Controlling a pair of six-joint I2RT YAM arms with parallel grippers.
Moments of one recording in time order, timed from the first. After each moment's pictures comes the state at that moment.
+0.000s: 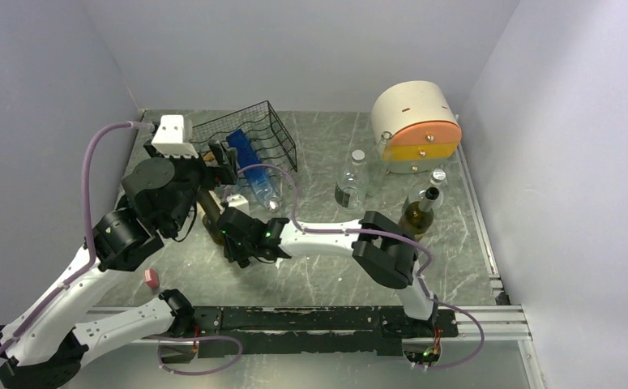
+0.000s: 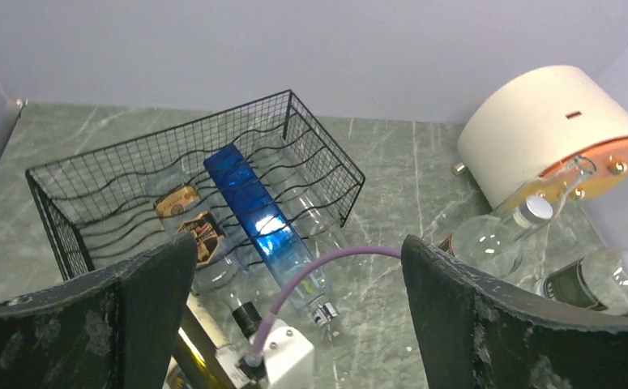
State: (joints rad) left arm -0.80 0.84 1.20 -0.43 -0.62 -0.23; right arm 1.23 2.03 1.46 -0.23 0.15 0.67
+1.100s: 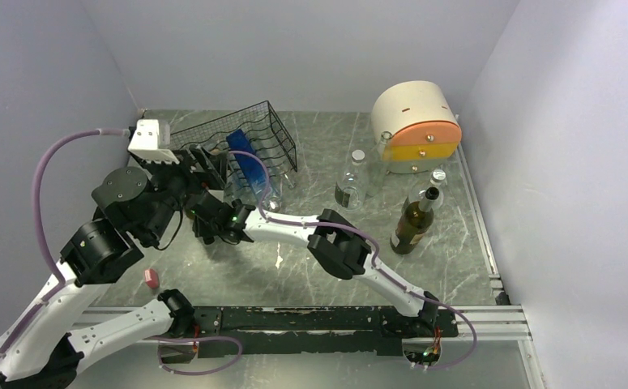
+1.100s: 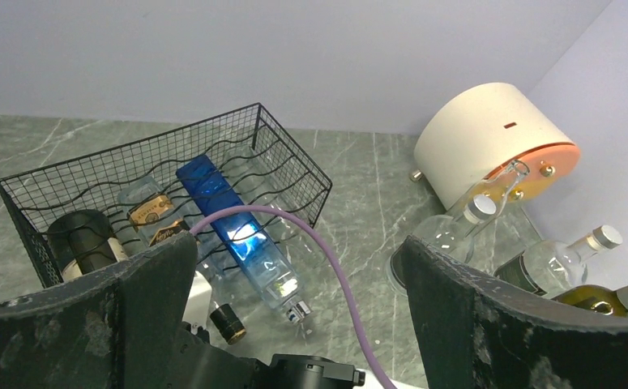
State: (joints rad) left arm -0.80 0.78 1.25 -0.50 -0.57 -0.30; right arm 1.18 2.50 2.07 -0.24 0.22 0.77
